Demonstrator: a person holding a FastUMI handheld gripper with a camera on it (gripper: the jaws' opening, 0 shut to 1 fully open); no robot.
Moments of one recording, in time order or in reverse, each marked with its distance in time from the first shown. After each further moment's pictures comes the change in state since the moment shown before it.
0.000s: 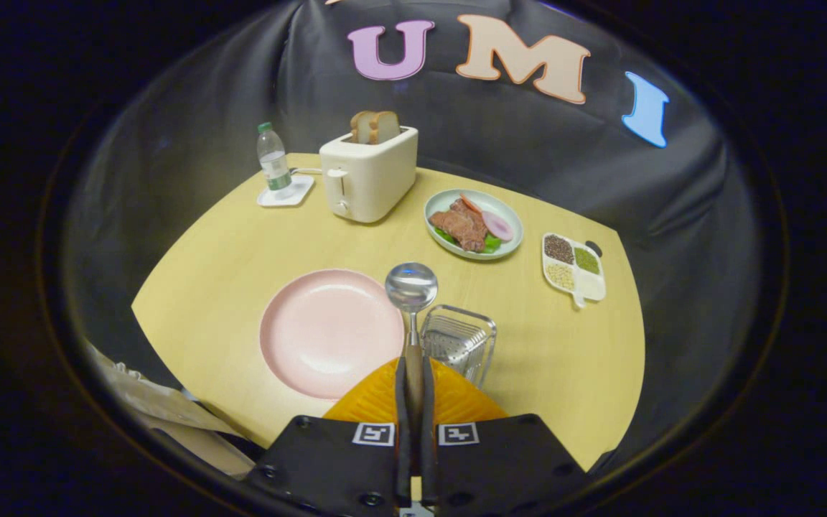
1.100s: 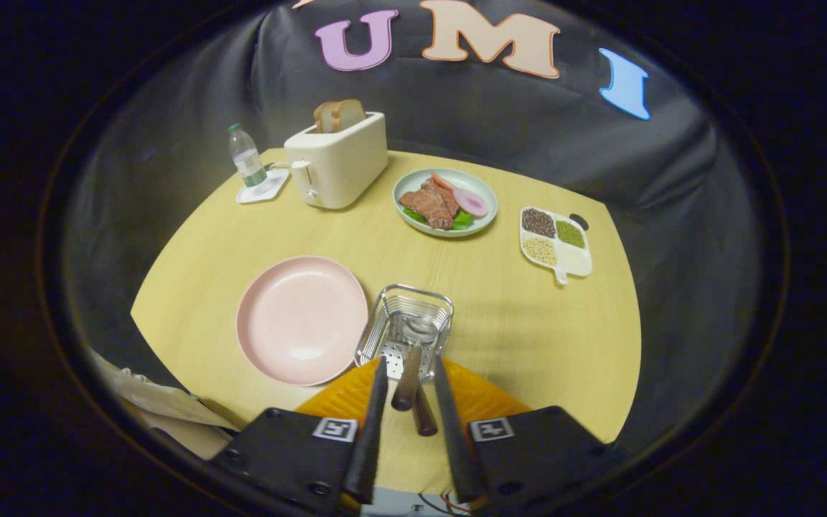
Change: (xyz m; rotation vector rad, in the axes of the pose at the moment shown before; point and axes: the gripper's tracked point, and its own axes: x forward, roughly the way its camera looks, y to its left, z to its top) arm 0.001 -0.034 -0.006 0.088 0.032 -0.004
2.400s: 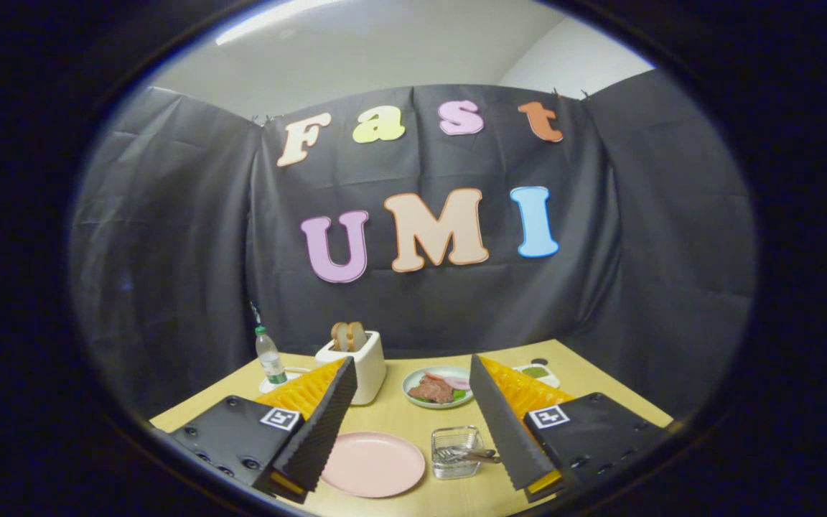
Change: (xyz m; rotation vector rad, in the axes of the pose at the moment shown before) arm -0.180 0.051 0.092 0.250 -0.956 -0.155
